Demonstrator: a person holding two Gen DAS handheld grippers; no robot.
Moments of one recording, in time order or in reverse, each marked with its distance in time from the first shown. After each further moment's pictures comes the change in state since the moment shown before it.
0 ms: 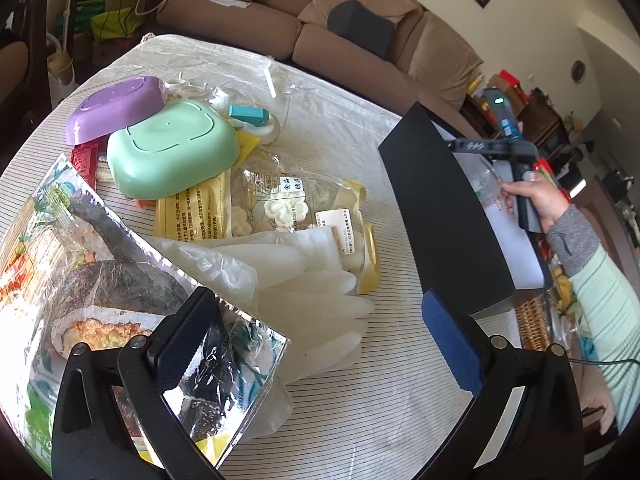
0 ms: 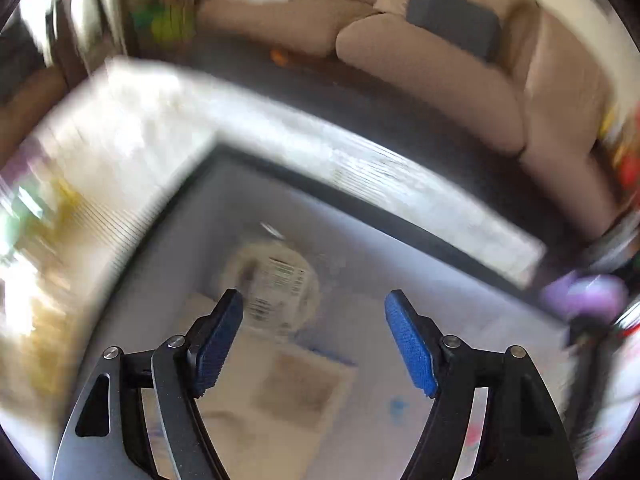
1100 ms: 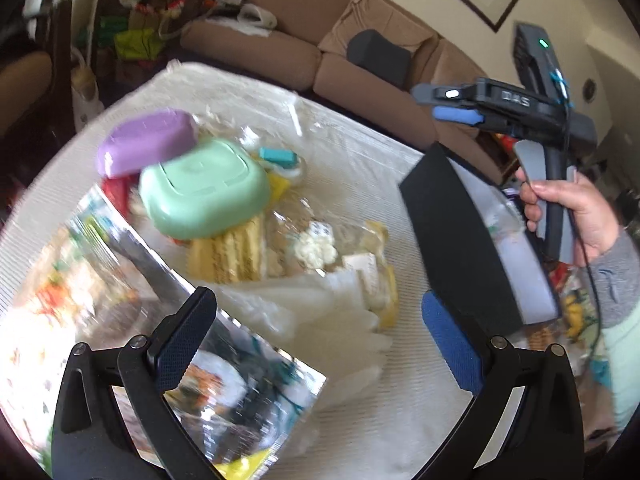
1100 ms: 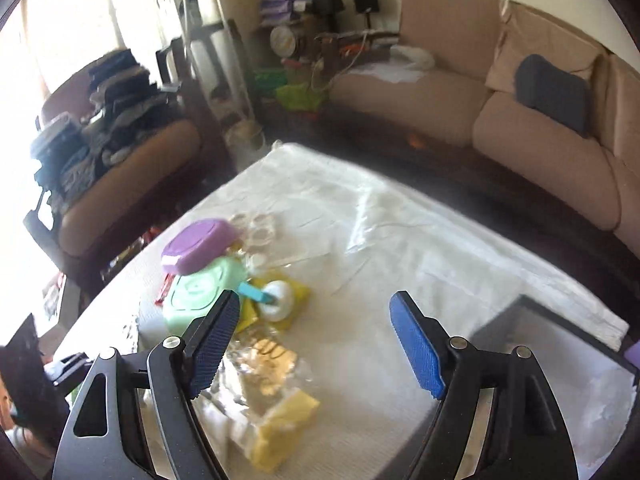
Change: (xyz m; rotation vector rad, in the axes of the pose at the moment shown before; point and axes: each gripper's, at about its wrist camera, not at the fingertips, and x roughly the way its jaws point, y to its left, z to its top) left arm -0.018 0.008 0.018 0.009 -0.130 0.110; right arm -0.056 0.199 0.036 -0.166 -0.164 0.297
